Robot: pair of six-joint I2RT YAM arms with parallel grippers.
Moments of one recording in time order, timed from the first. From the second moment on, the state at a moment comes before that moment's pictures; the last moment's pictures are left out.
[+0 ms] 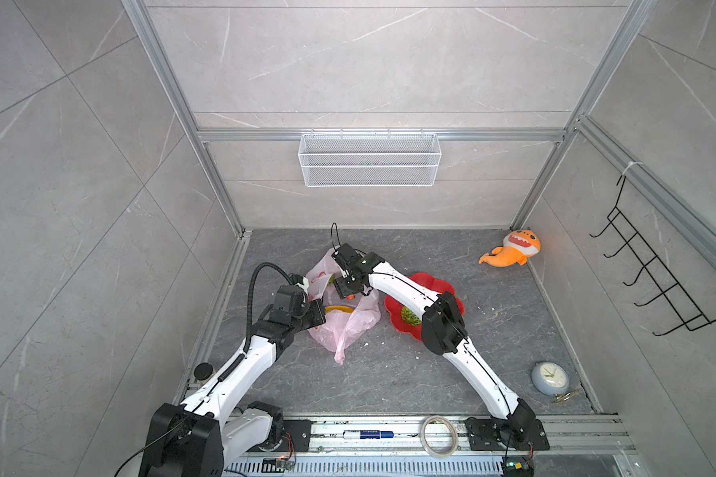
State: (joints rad) left arm -0.31 1.10 0.64 -0.28 0.19 -0.55; right arm 0.78 2.65 2.52 -0.98 0.08 0.26
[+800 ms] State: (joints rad) left arm -0.31 1.18 0.72 -0.26 0.17 -0.55; right arm 0.78 2.42 2.35 -0.94 -0.06 0.24
